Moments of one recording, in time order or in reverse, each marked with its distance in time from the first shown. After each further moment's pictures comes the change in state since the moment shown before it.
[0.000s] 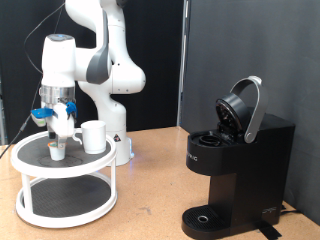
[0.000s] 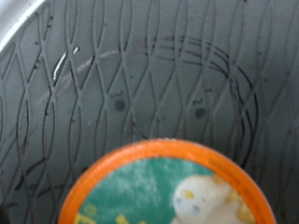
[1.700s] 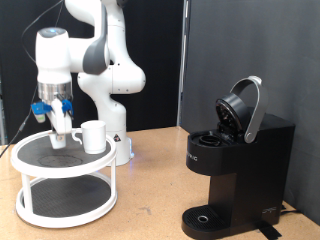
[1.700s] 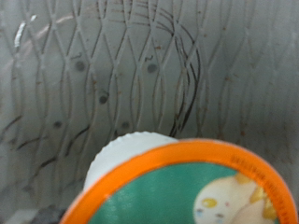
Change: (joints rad) arm 0.014 -0.037 0.016 0.116 0.127 -0.303 -0.030
